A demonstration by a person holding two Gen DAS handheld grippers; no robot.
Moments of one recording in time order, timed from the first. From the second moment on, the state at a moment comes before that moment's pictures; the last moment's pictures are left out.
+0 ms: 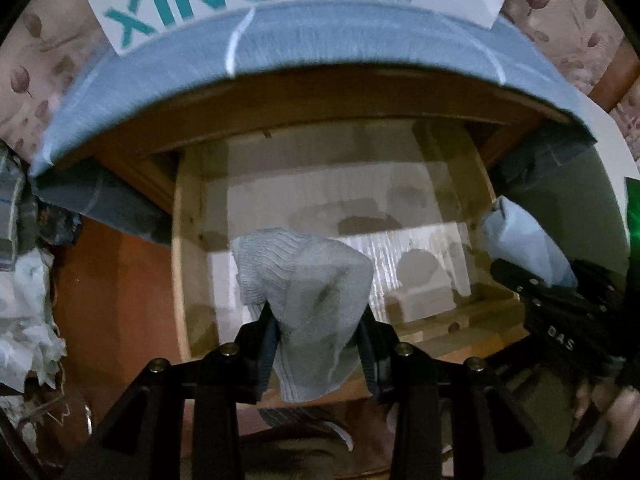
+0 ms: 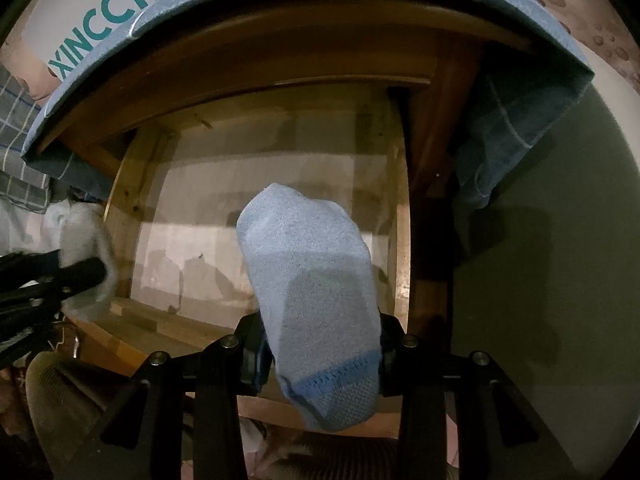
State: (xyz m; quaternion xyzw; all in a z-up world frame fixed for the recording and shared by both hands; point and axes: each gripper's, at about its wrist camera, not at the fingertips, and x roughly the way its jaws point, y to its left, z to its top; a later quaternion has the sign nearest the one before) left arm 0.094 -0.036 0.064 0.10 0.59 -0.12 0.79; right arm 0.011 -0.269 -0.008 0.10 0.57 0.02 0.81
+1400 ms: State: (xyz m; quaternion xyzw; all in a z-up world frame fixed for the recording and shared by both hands) left arm 0.194 -0.016 0.318 0.07 0.31 -0.11 0.94; right arm 0.010 -0.269 -0.007 0.11 0.57 0.02 0.81
